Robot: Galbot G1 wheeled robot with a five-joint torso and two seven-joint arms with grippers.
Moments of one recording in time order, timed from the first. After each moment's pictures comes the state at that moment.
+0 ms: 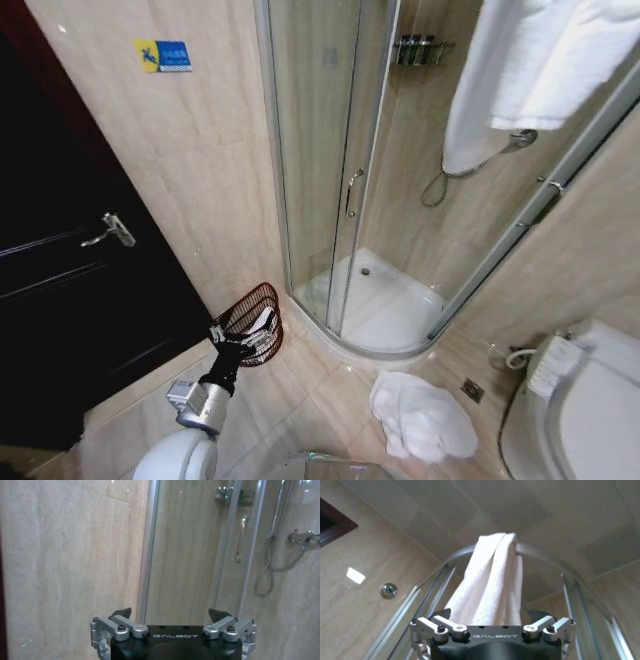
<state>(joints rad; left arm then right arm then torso) 1.83 -1.61 -0.61 -2.43 -0.12 0.16 0.21 -1.34 0.66 1.42 2.39 0.97 0.11 0.12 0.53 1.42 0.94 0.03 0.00</state>
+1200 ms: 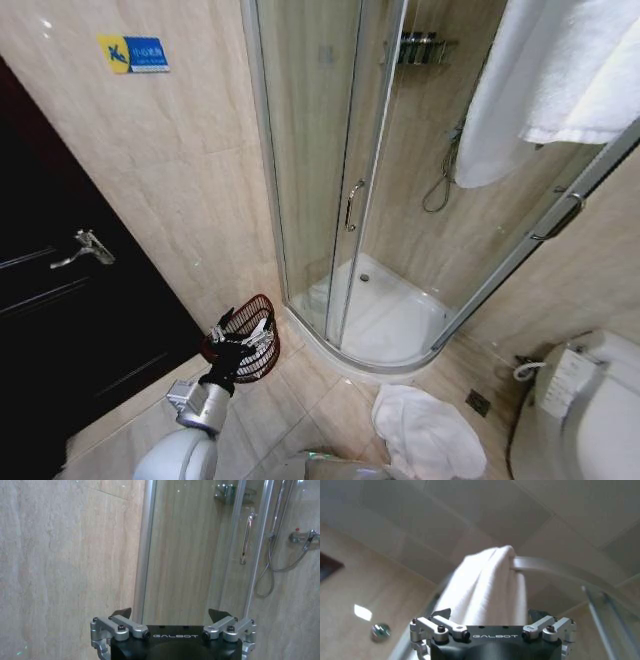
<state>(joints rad) 1.83 -1.61 -0.61 -2.43 -0.12 0.16 0.21 -0.64 0.19 1.08 1.98 1.48 0.02 0.03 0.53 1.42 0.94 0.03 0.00</state>
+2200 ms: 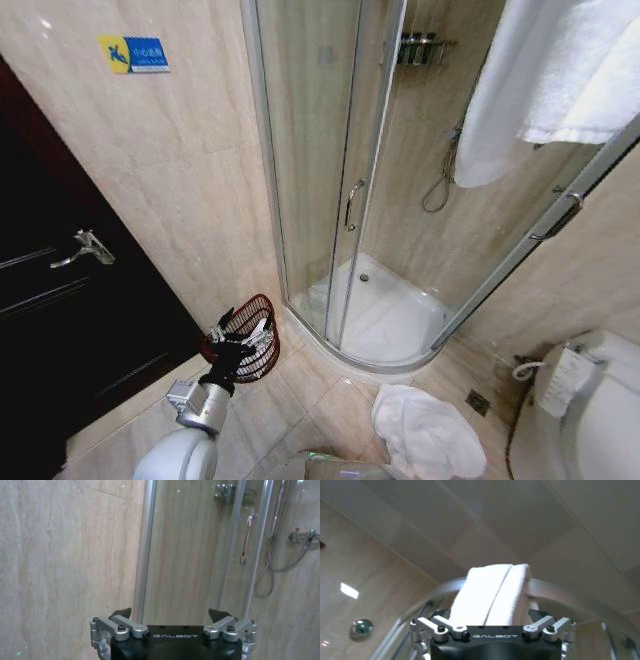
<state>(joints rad) 1.83 -1.61 -0.61 -2.43 -0.12 0.16 0.21 -0.92 -0.35 1.38 1.71 1.67 -0.01 0.16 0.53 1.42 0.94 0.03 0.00</state>
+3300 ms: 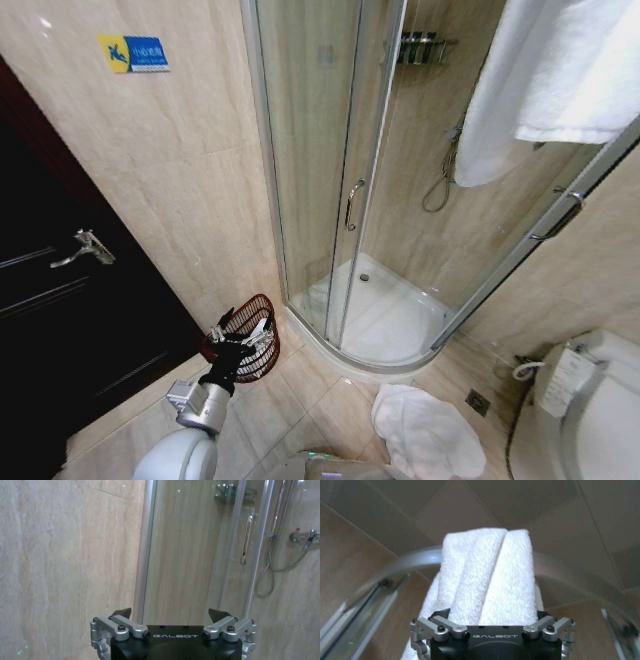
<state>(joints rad) 1.83 -1.61 -0.61 -2.43 -0.12 0.16 0.21 -1.39 -0.67 1.75 1.34 1.62 -0.07 0.34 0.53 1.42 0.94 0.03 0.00</state>
